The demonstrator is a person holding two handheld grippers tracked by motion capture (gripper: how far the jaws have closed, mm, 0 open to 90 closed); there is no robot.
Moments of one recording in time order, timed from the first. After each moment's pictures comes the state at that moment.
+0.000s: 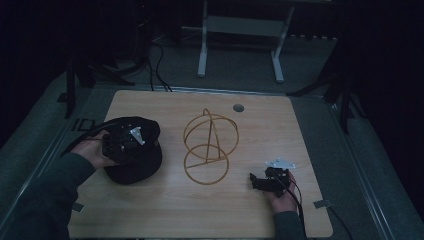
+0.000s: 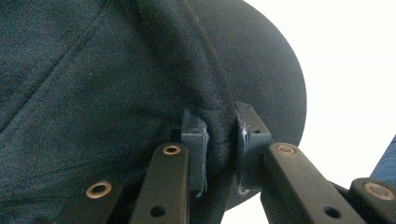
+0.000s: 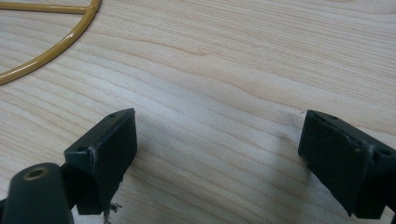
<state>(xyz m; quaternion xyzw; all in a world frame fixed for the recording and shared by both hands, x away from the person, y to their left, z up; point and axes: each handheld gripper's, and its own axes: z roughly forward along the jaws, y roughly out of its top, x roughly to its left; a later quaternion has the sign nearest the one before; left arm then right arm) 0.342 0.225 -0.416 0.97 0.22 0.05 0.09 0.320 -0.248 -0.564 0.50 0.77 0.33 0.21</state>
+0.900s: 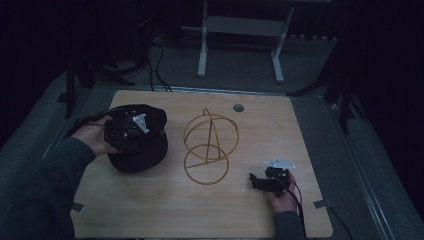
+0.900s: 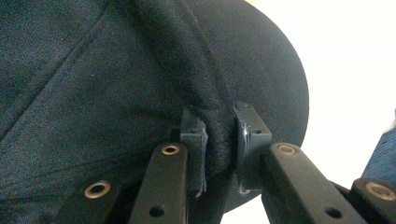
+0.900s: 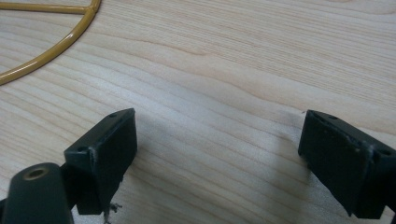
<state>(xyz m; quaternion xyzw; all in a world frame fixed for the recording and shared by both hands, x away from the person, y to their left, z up) 0.352 0.209 -0.372 0.98 0.18 0.07 0.10 0.320 -0.248 -0.564 0.50 0.77 0.33 0.22</state>
